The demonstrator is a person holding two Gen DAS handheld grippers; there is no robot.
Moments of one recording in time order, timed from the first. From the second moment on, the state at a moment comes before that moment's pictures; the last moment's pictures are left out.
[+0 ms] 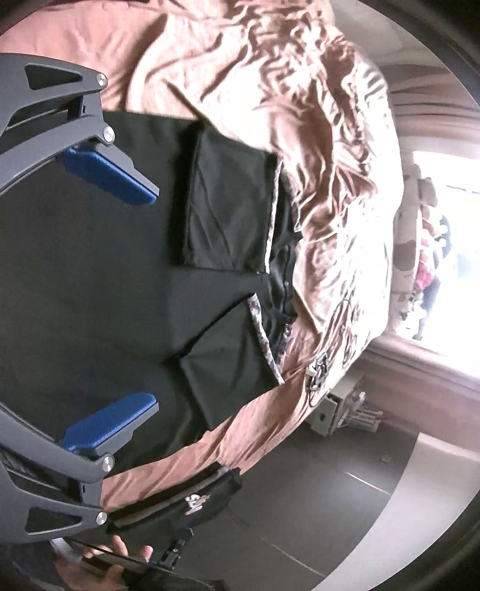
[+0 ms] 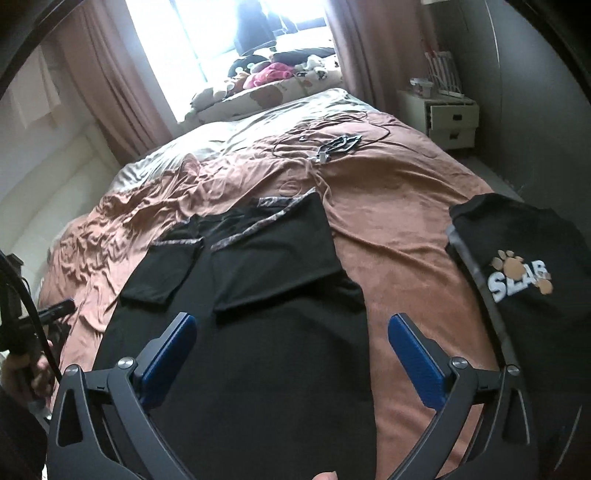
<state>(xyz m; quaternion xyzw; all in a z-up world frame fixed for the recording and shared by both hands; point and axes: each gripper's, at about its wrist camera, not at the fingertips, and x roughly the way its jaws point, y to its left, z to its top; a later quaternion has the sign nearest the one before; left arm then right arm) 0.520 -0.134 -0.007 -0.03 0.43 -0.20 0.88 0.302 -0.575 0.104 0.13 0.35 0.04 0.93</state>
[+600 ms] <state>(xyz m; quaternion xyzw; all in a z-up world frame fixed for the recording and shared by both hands) 0.379 -0.045 0.038 -0.03 0.38 -0.18 0.91 0.188 -0.551 0.138 0.09 0.33 0.04 0.94</state>
